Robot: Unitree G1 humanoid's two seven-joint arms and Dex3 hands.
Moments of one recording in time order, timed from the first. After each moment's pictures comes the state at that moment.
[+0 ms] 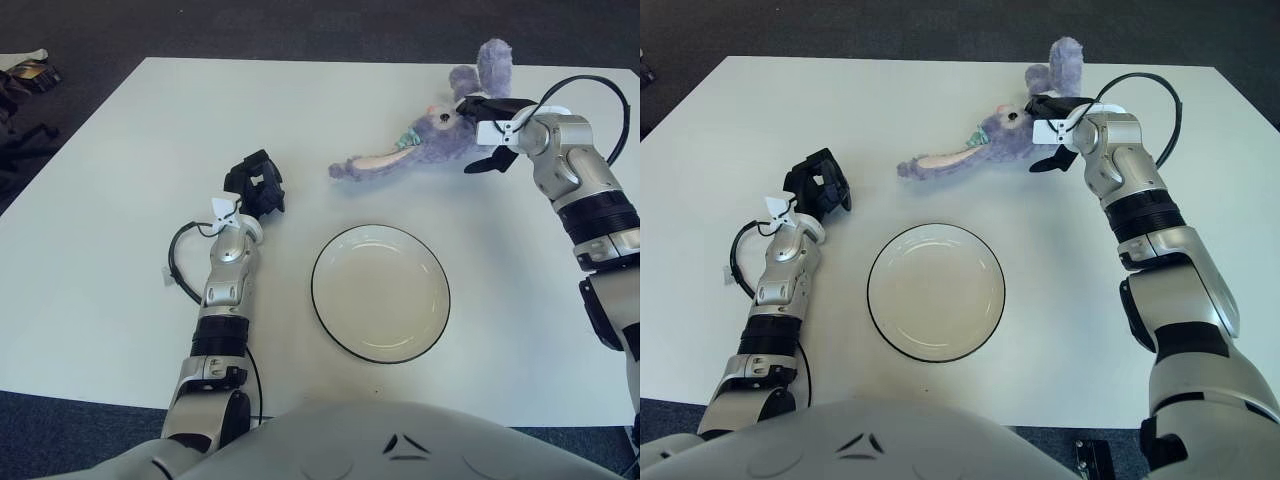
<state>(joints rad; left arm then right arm) -0.22 -0.04 0.11 0.20 -0.07 -0.11 0.03 -0.88 -0.64 0.39 0.56 -0.76 0.07 0.55</state>
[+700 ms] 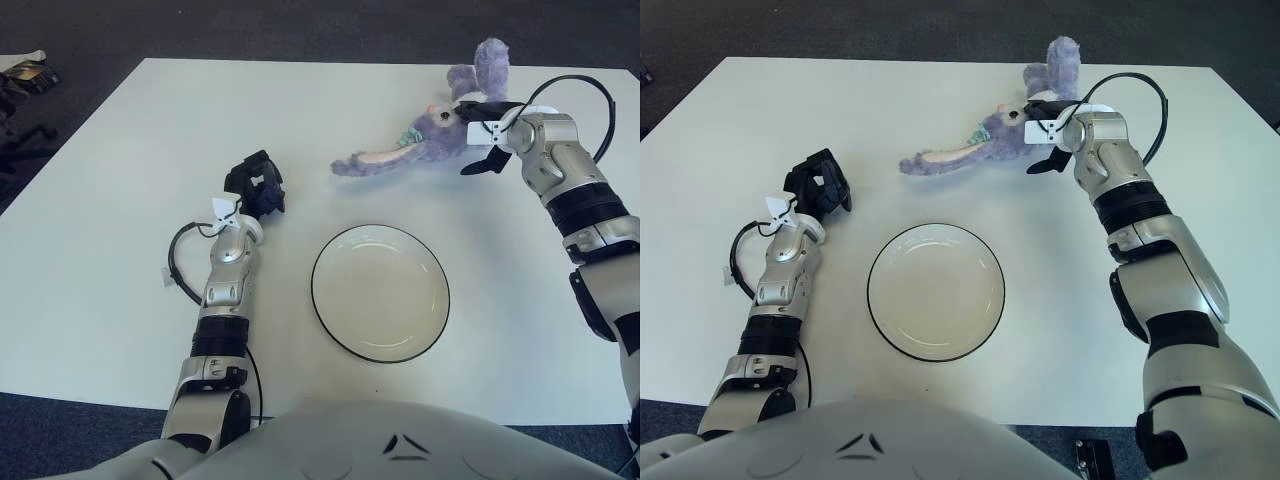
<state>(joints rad) -0.22 -0.04 0.10 0.20 -0.07 -0.11 0.03 -0.92 -0.60 0.47 0.67 -0.80 0.11 0.52</state>
